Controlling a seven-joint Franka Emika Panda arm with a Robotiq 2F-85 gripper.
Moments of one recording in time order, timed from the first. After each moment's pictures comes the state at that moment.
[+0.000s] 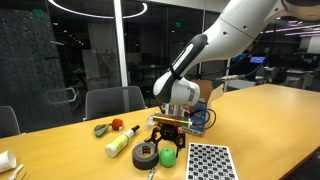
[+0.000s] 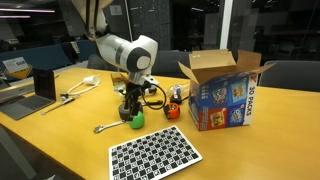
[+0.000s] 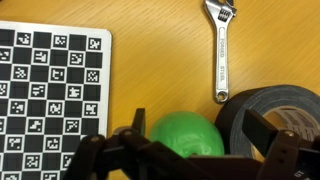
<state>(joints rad) 0.18 0.44 0.15 -2.10 0.38 2.31 0.65</state>
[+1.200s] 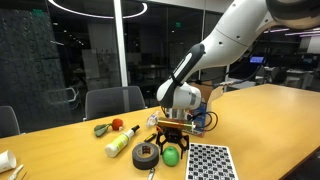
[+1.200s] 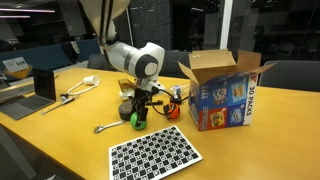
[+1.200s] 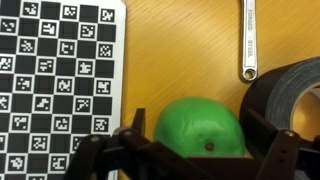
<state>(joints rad) 0.18 0.50 0.10 -2.07 0.36 2.31 0.61</state>
